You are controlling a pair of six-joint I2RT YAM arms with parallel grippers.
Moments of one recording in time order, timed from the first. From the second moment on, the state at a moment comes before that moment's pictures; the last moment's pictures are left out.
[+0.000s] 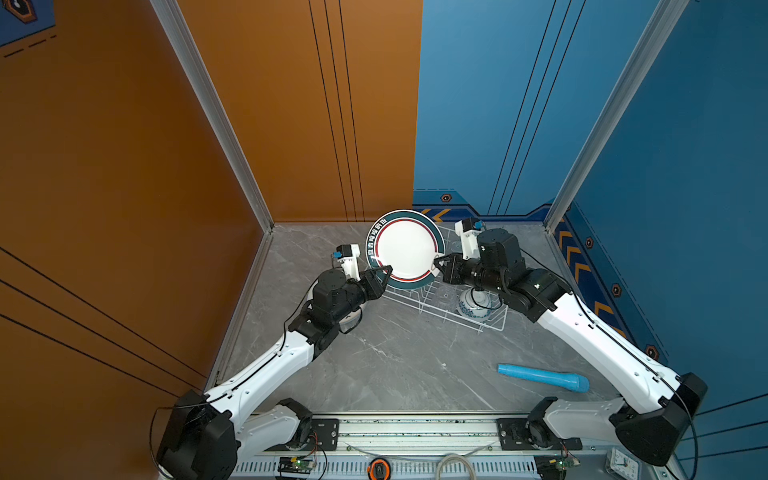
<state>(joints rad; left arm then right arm) -0.51 1.12 0.71 0.27 0.20 -0.81 0.64 1.29 1.35 -0.54 -0.10 0.58</state>
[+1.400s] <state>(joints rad) -0.47 1.16 0.78 0.26 0.27 -0.85 0.61 1.30 1.23 -0.44 -0.09 0.60</state>
